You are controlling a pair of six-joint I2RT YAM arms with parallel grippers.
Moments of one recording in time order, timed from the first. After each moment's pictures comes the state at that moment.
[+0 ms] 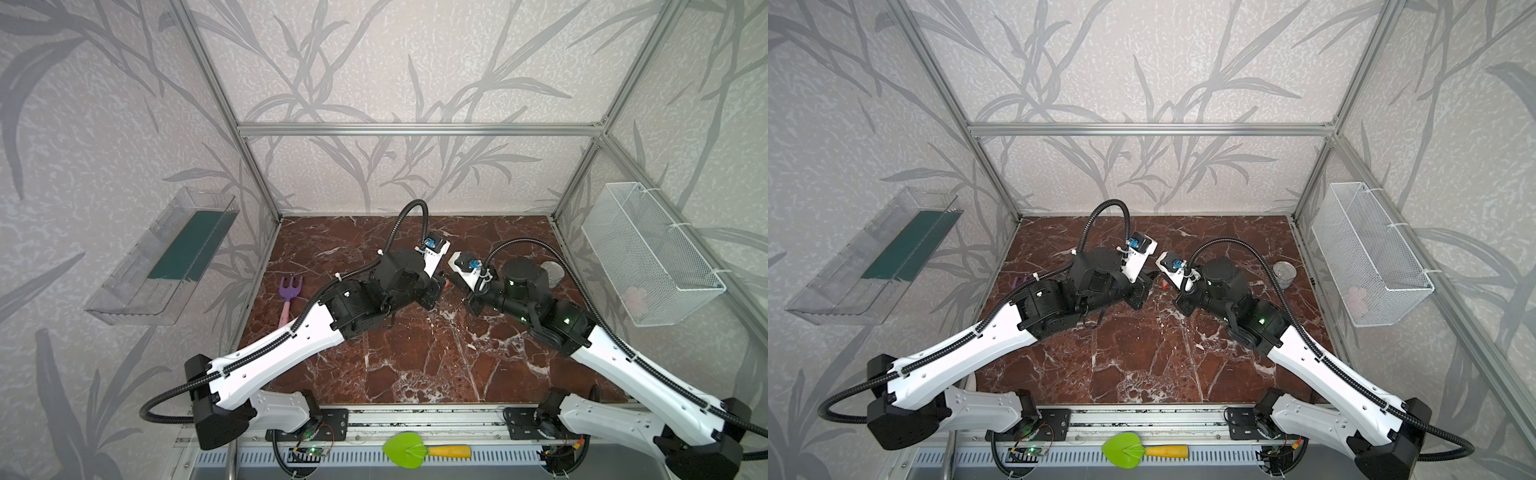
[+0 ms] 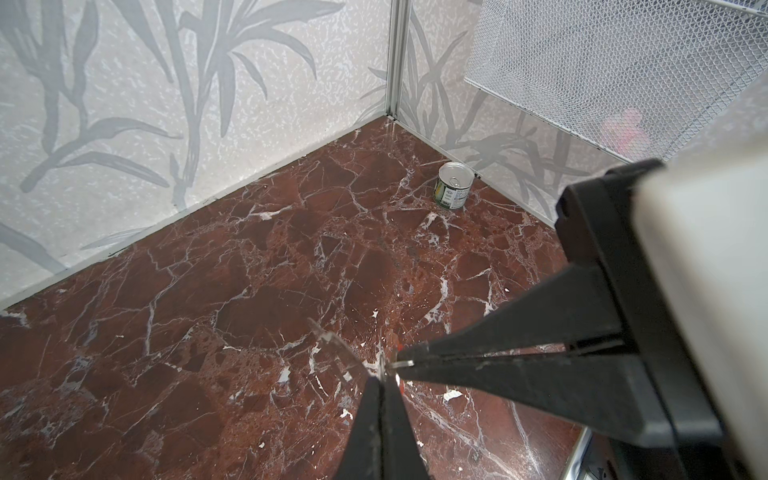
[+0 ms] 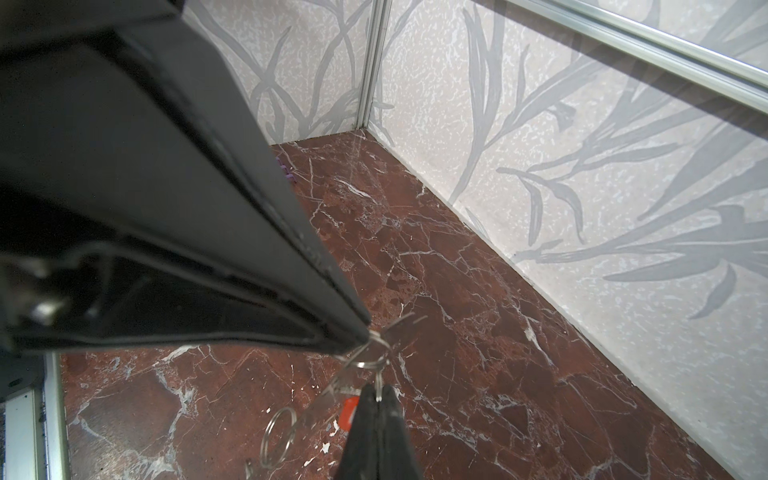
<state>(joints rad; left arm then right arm) -0.99 1.30 1.38 -0.53 -0.16 -0.18 0.78 1.02 1.03 -0.37 -0.06 -0.25</state>
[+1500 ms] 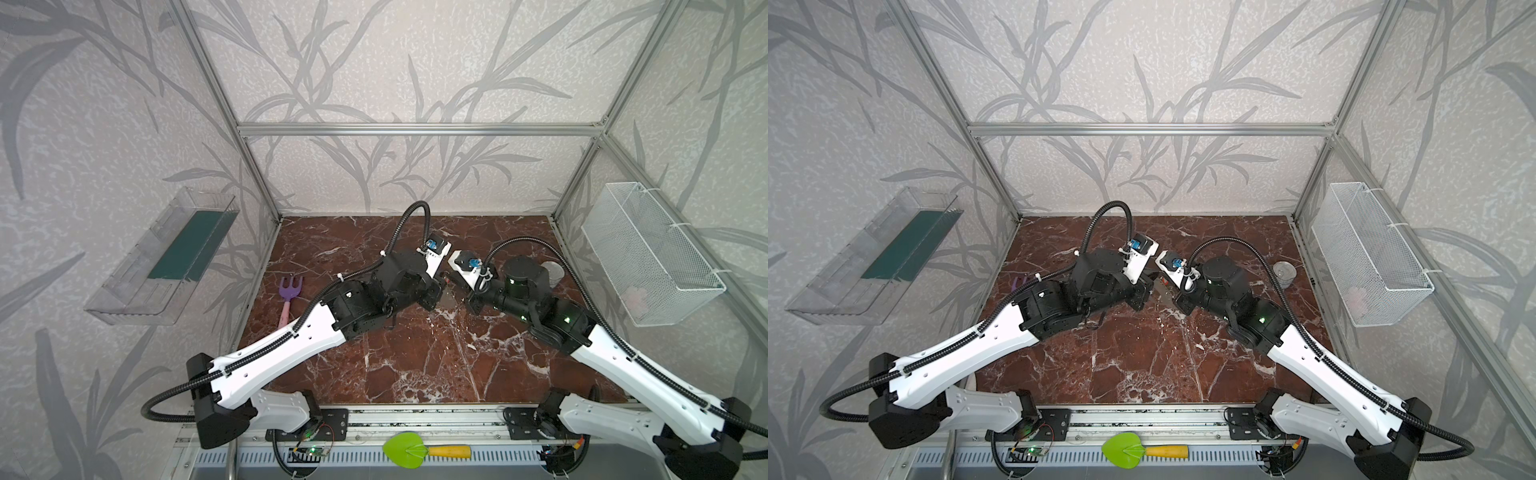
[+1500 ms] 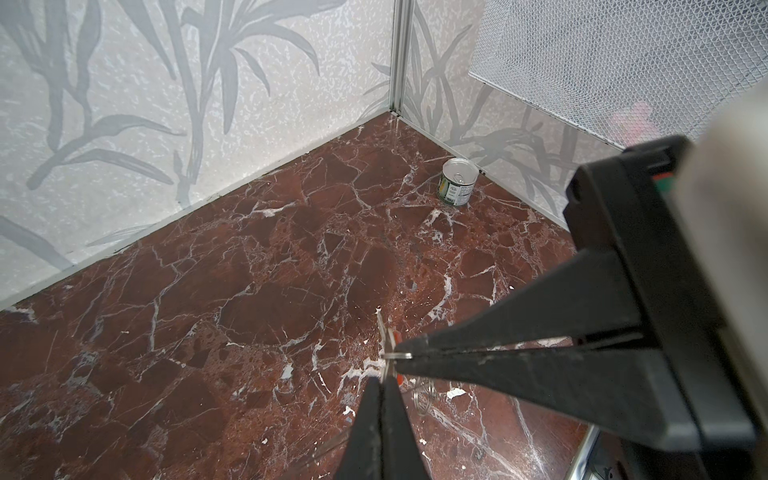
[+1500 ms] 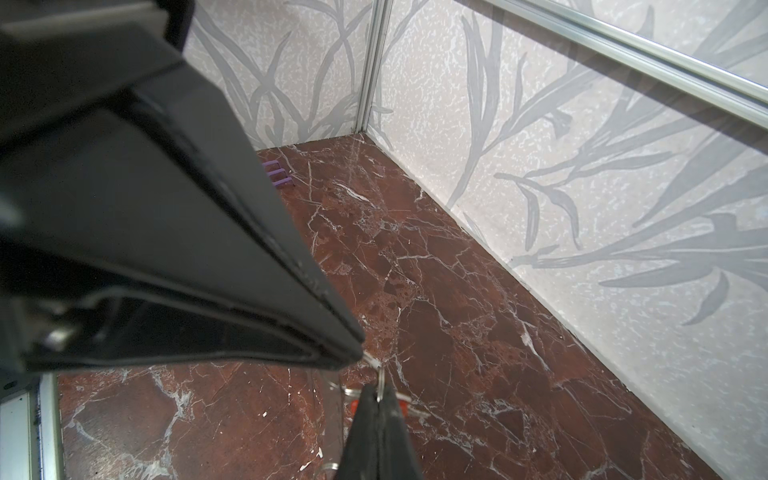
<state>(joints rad) -0.99 1.30 1.38 -0.54 -0.19 -0.18 0.78 1.03 1.05 -0.37 -0.06 -0.26</state>
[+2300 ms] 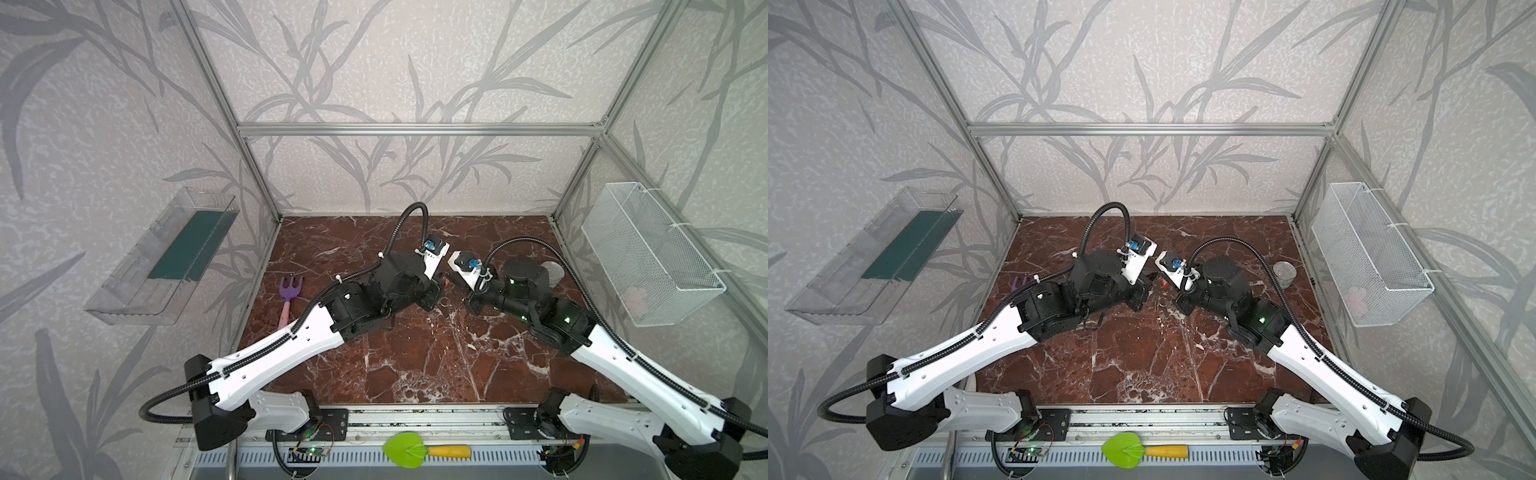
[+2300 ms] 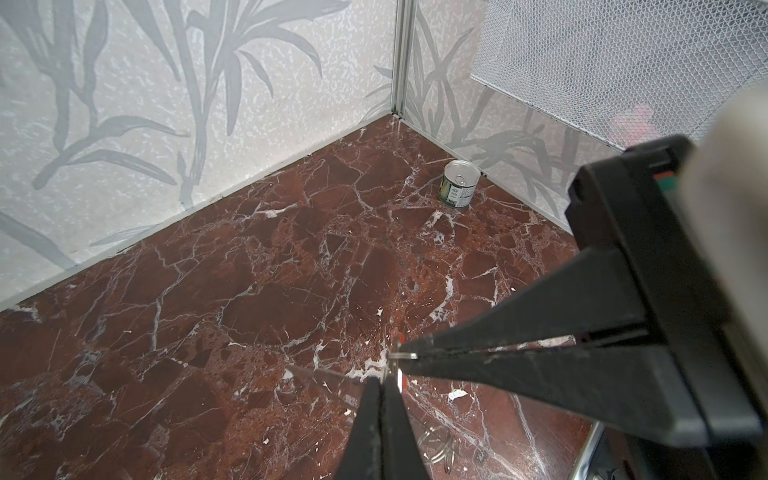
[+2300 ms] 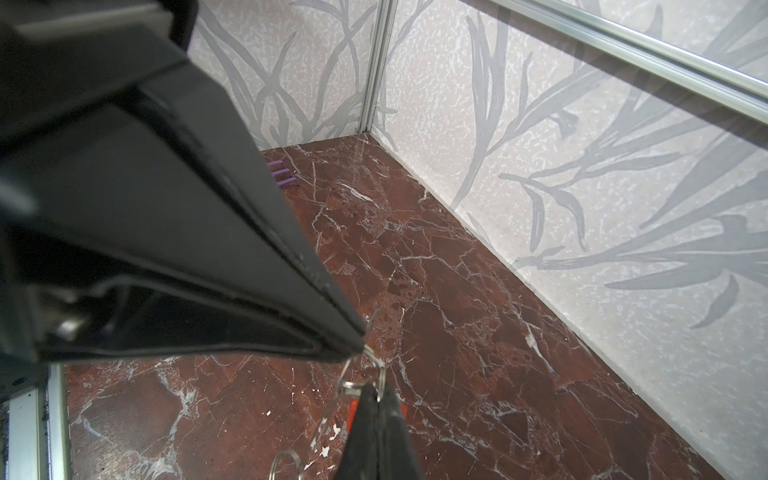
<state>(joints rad) -0.99 1.29 1.35 -0.52 -0.20 -0.18 0.78 1.03 1.05 -0.37 -0.08 -0.26</state>
